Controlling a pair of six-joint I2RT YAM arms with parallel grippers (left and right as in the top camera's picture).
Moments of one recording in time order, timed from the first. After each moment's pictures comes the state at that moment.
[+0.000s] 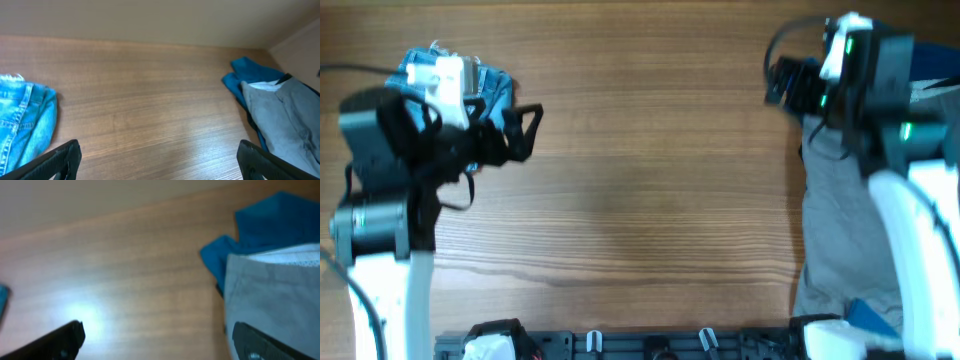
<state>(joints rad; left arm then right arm) 0.12 1.12 1.27 -0.77 0.53 -0.05 0.08 1.43 1.54 -0.90 0.00 0.23</state>
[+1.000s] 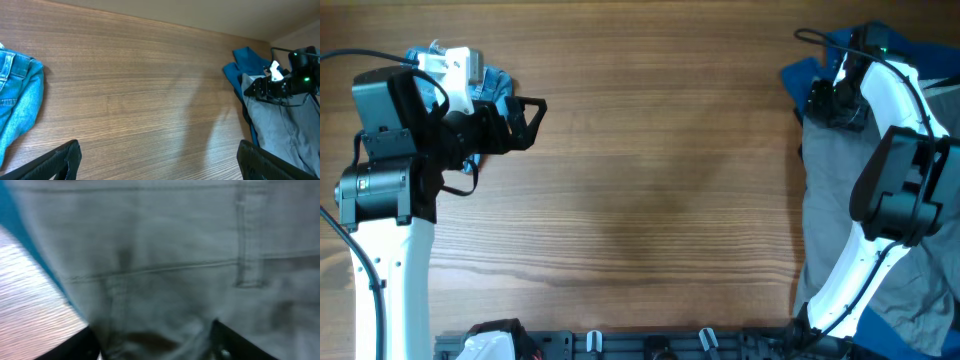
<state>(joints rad) 0.12 1.22 1.30 -0.83 0.55 -0.09 -0.22 2.21 1.72 -0.92 0.07 0.14</state>
